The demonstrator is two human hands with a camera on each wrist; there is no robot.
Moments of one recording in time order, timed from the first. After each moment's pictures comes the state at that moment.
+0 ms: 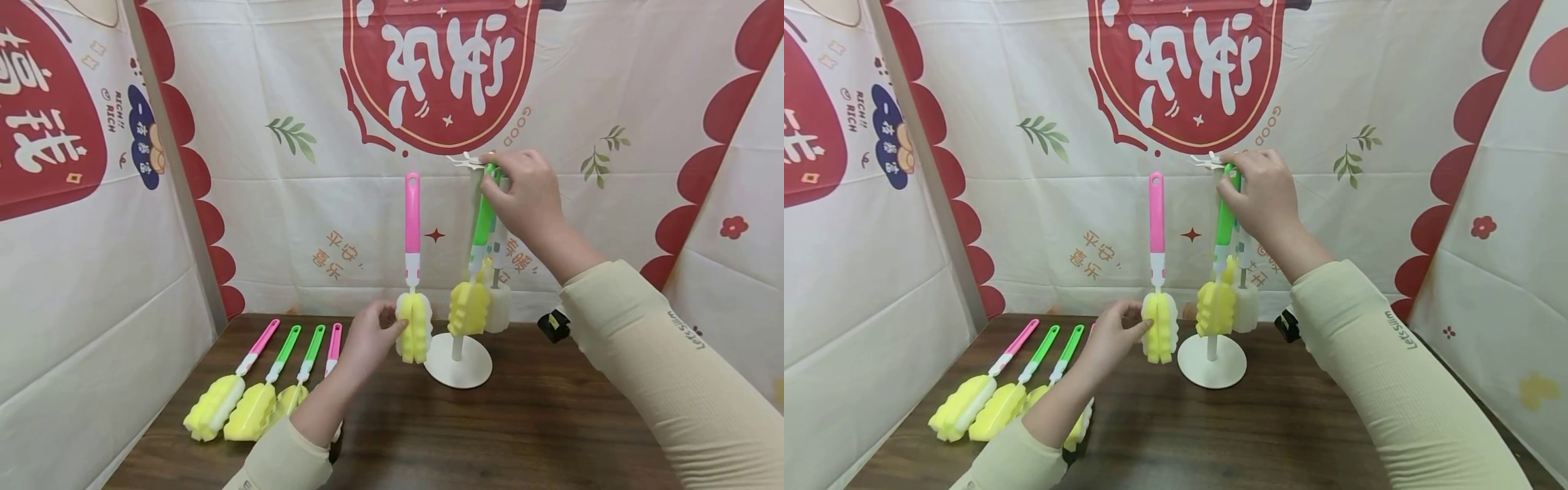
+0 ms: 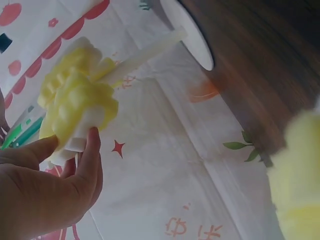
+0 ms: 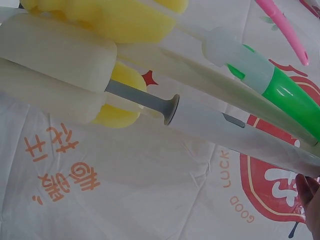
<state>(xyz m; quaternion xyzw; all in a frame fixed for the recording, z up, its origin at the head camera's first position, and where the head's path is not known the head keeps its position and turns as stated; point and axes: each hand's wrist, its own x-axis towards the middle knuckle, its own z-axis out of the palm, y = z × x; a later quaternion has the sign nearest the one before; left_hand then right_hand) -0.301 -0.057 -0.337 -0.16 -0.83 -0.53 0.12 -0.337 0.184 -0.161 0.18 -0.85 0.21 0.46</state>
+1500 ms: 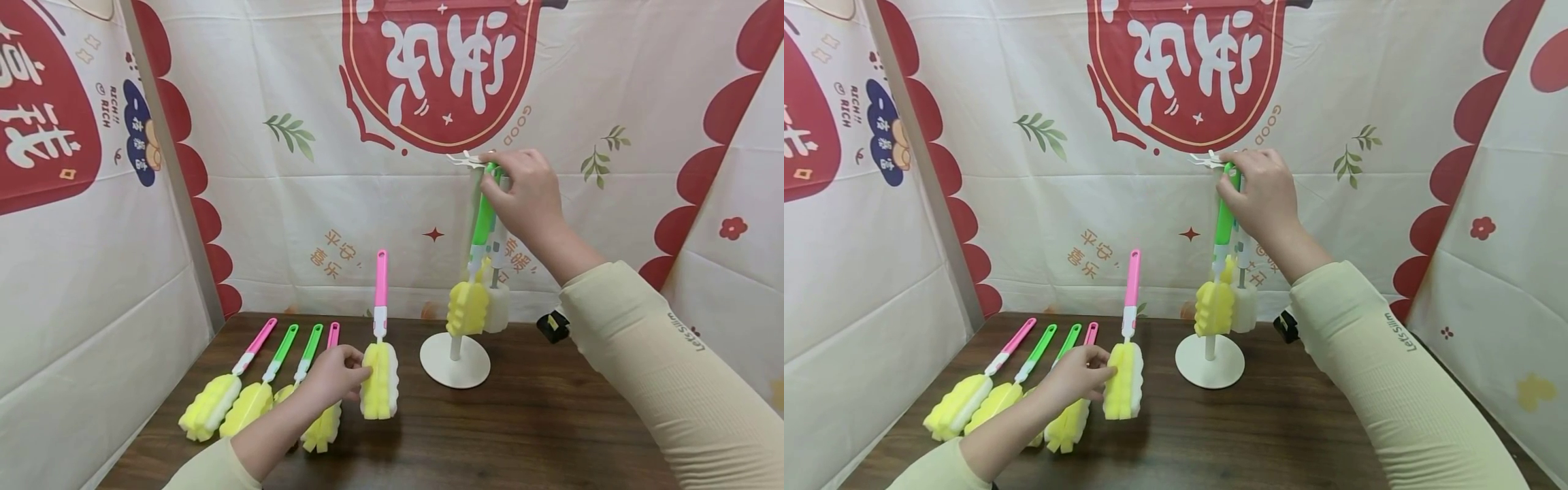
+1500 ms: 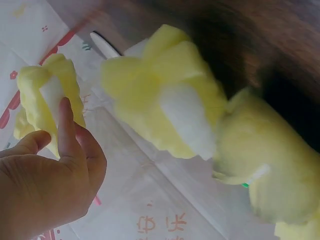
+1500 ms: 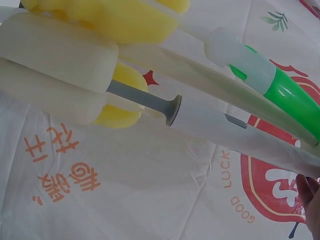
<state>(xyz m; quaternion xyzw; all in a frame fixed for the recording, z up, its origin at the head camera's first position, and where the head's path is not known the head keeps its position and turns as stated) -0.278 -0.111 -0.371 -0.09 -0.85 -0.52 -0.06 -0.337 0.183 -0.162 0.18 -0.85 0.21 0.46</state>
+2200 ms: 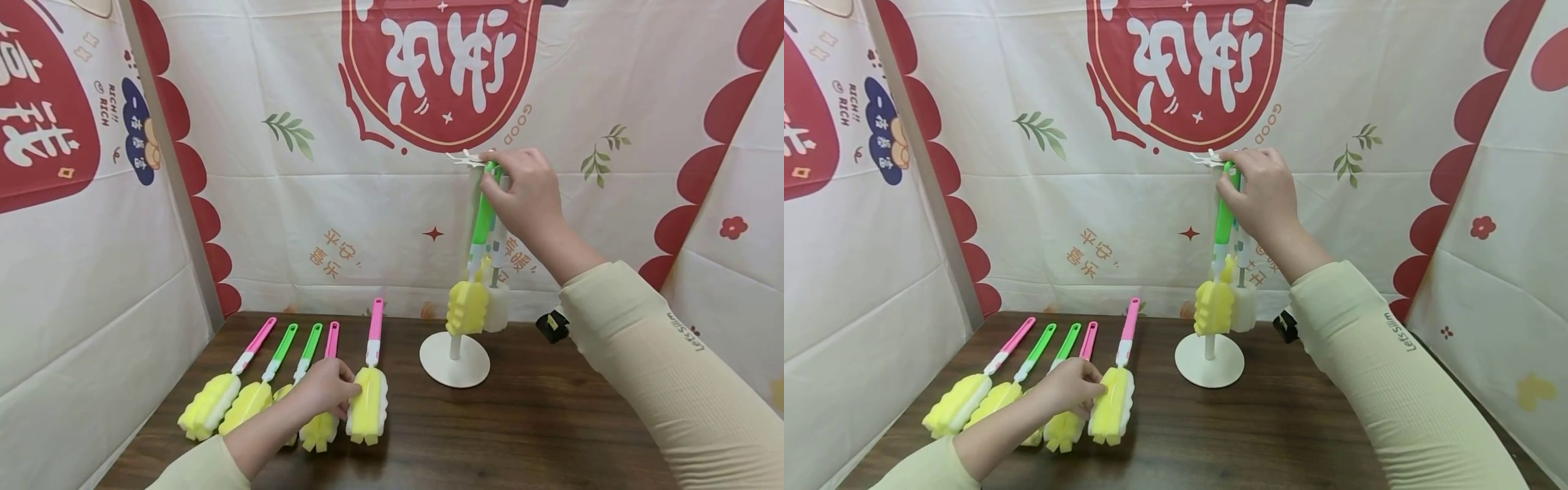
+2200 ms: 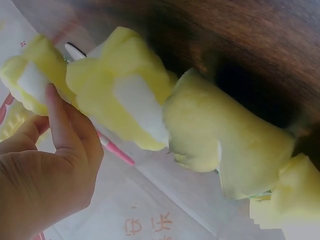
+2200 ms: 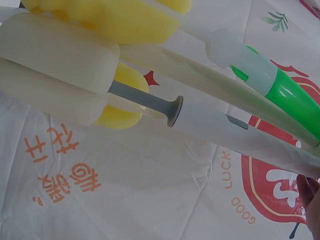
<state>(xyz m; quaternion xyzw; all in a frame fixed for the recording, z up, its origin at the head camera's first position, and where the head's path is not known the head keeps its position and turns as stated) -0.278 -0.123 -0.383 -0.07 -0.89 -0.45 -0.11 -0.337 0.183 -0.163 0.17 -0.85 0.21 0.46</state>
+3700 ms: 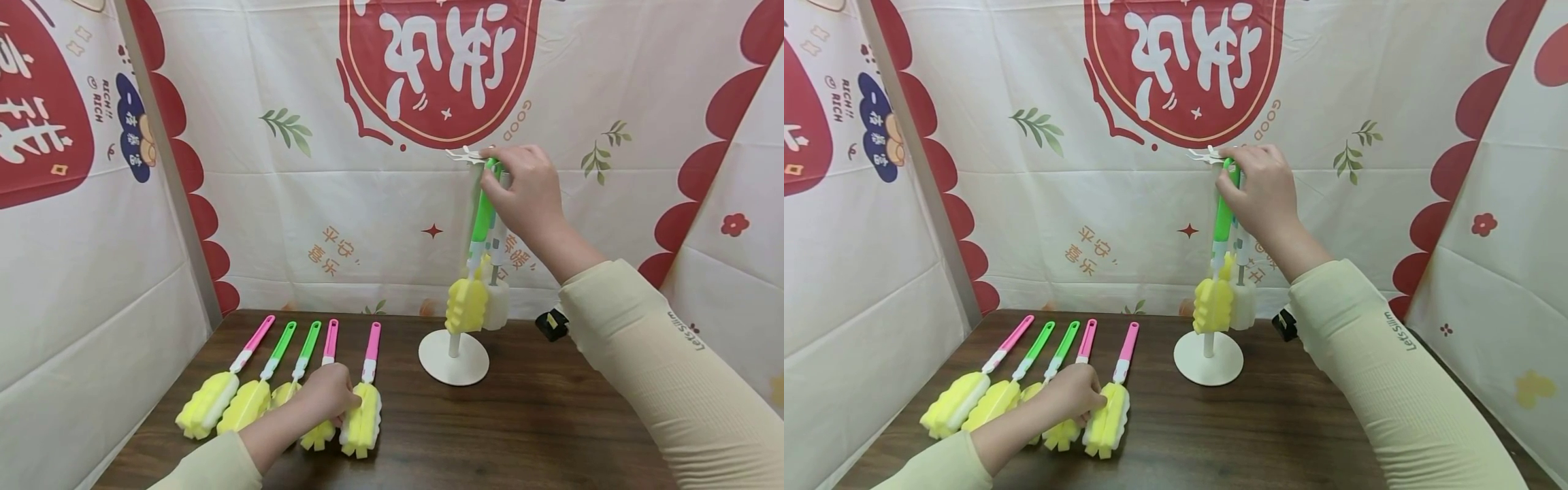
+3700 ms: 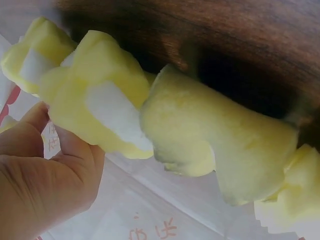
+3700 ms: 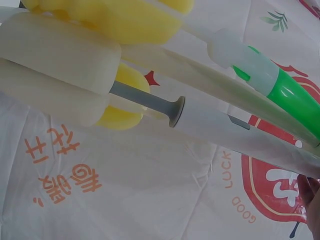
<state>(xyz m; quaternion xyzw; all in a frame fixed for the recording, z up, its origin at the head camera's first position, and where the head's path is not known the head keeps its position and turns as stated) -0.285 -0.117 -0.402 -0.10 -0.95 -0.28 -0.08 -0.337 0.183 -0.163 0.17 -0.85 0.22 0.46</state>
